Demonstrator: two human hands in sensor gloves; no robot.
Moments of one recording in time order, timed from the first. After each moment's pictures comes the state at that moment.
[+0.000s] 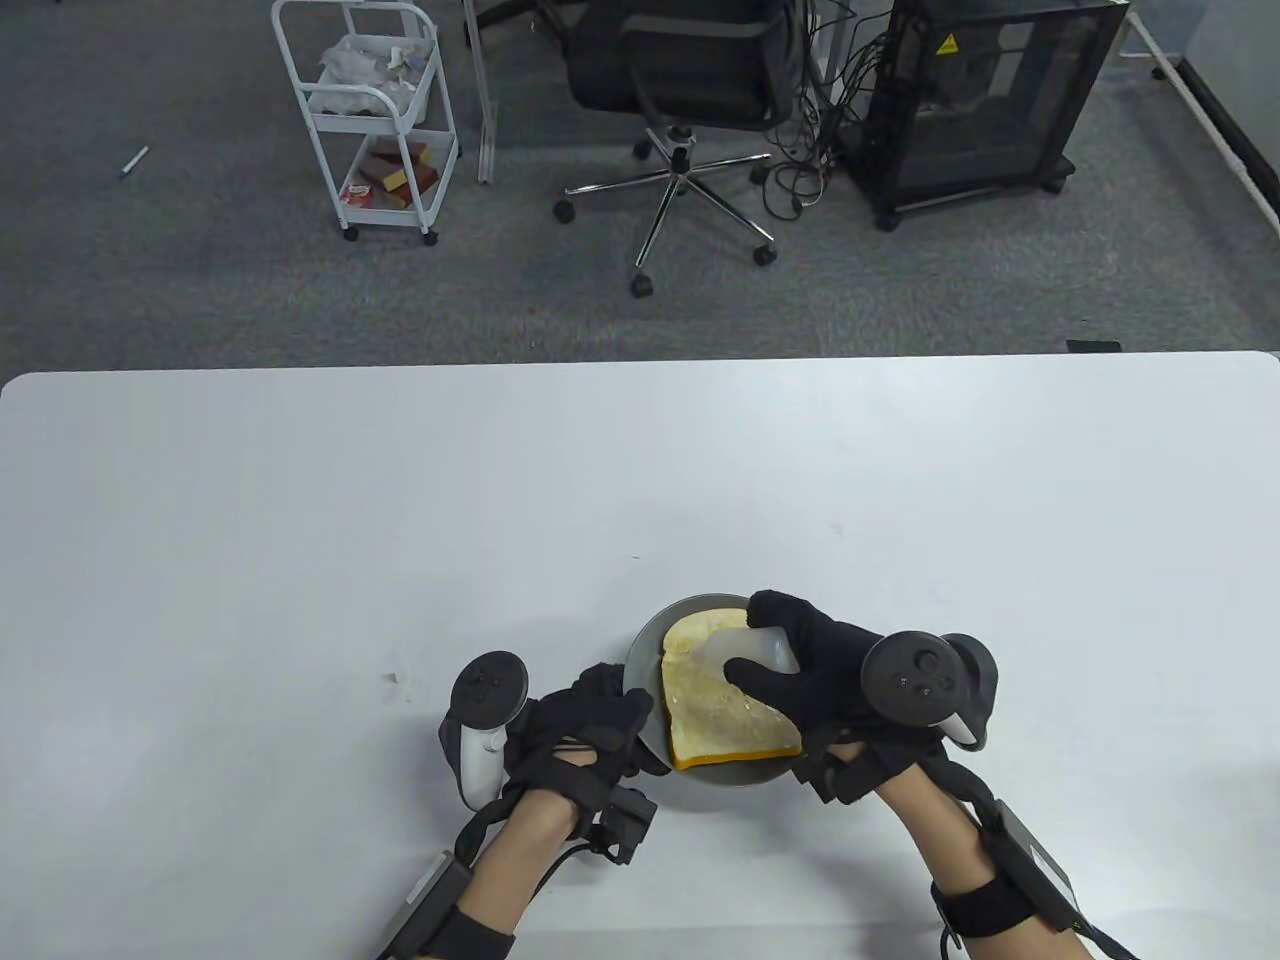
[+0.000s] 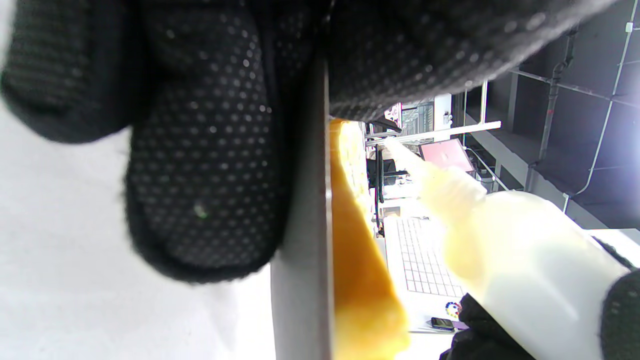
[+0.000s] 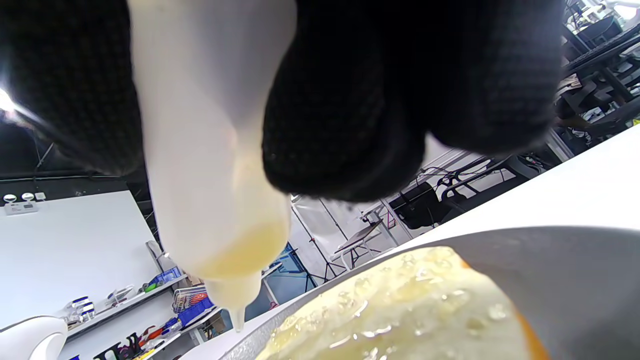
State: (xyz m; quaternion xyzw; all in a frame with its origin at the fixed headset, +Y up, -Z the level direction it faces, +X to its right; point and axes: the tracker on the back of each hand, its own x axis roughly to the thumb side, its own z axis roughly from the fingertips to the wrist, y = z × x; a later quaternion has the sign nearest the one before) left_hand -0.130 -0.783 -0.268 -0.16 0.02 0.63 0.76; right_hand 0.159 -0.681 -0.275 0.21 -0.12 0.90 0.37
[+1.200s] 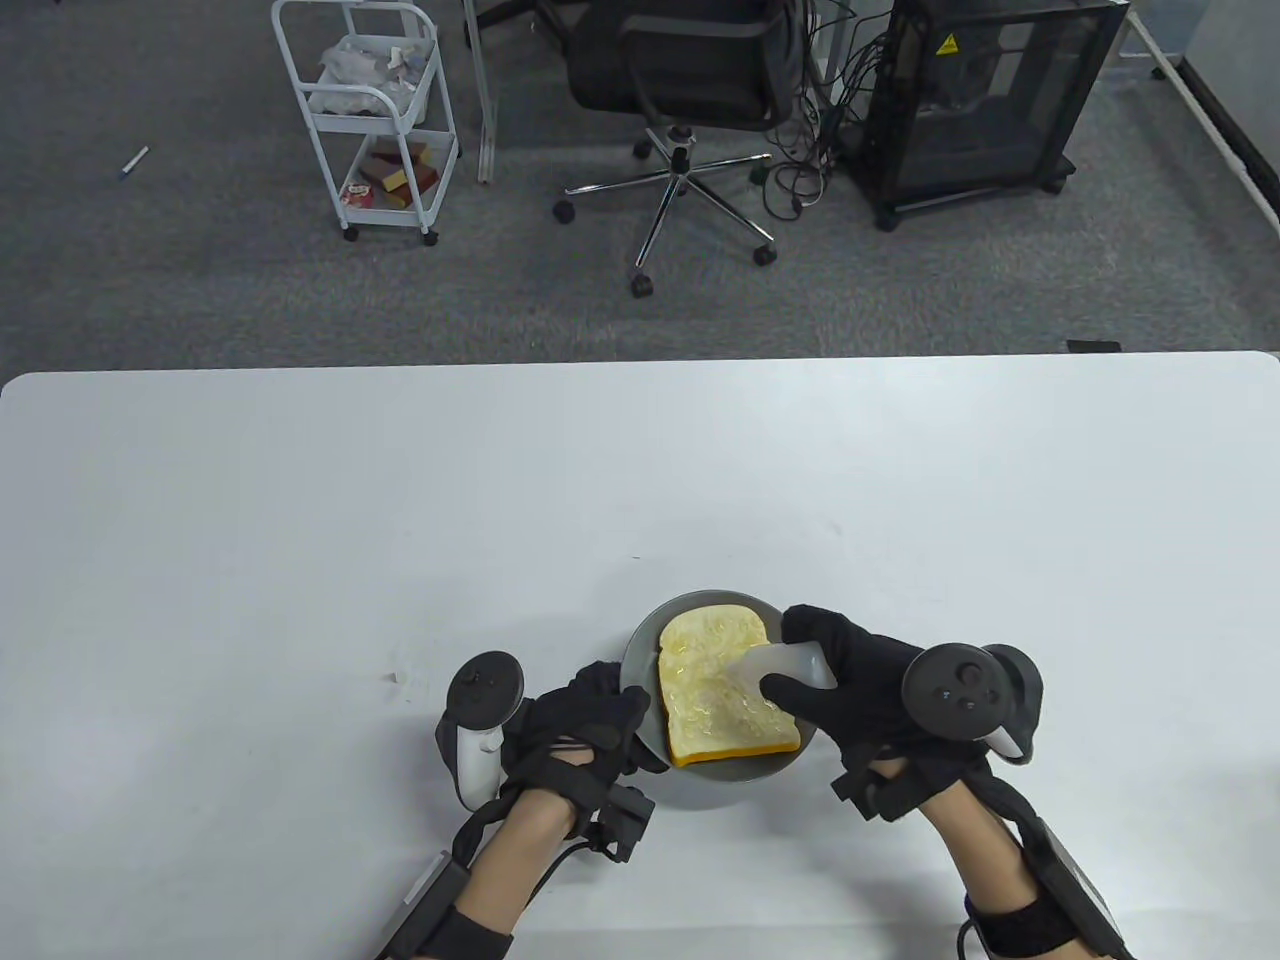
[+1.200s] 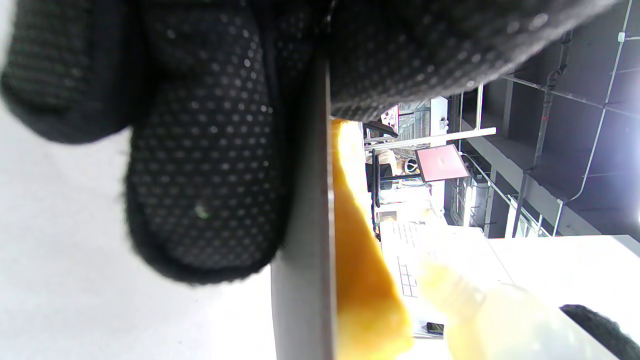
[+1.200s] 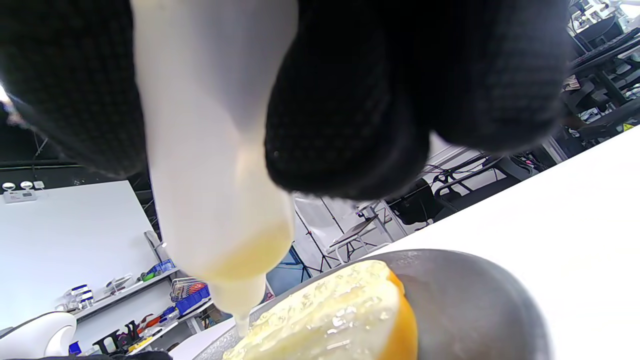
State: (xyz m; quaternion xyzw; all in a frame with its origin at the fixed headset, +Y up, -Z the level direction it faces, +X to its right) left_hand -0.133 -0.783 -0.269 -0.15 0.03 0.64 0.75; right_hand 0.188 -0.672 -0.262 0.21 -0.11 0.90 0.36
